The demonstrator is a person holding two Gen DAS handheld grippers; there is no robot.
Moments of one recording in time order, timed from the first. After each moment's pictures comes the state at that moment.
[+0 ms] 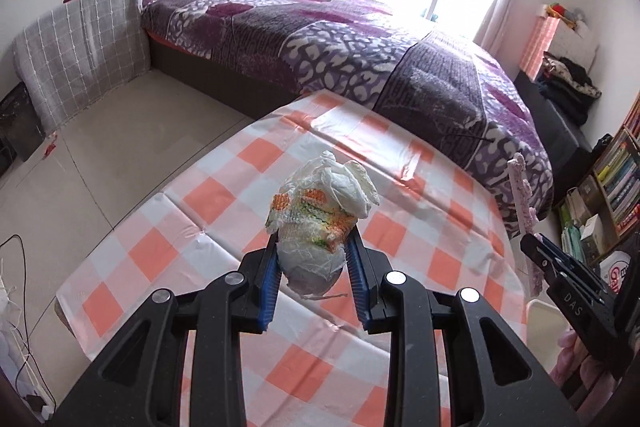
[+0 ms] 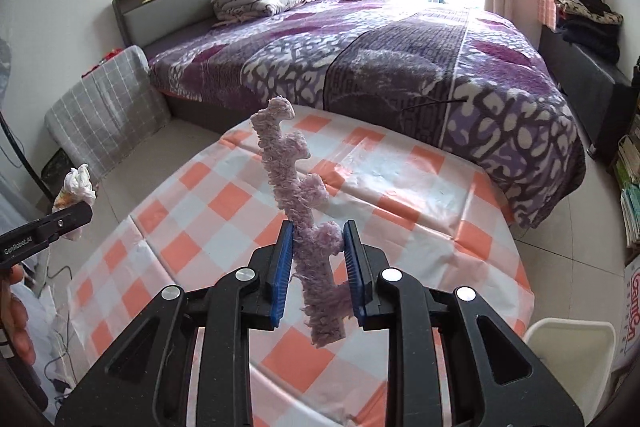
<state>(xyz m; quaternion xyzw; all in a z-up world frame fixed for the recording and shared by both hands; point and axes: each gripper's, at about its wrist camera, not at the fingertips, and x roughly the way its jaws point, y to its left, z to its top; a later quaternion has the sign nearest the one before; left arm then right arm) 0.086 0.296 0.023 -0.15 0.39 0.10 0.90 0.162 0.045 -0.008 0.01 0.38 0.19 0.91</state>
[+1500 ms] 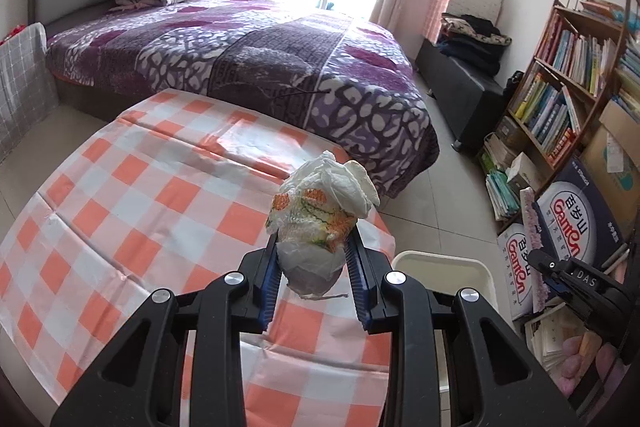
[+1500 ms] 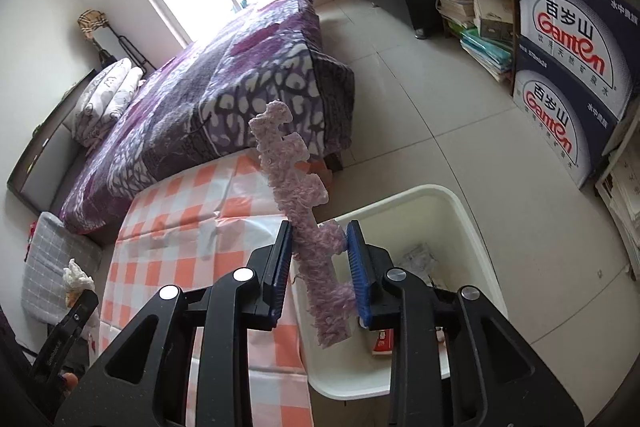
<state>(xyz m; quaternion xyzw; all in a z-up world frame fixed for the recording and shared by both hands) 0.074 0.046 0.013 -0.10 0.37 -0.05 0.92 0.074 -0.239 -0.014 0.24 0.40 -0.07 0.88</state>
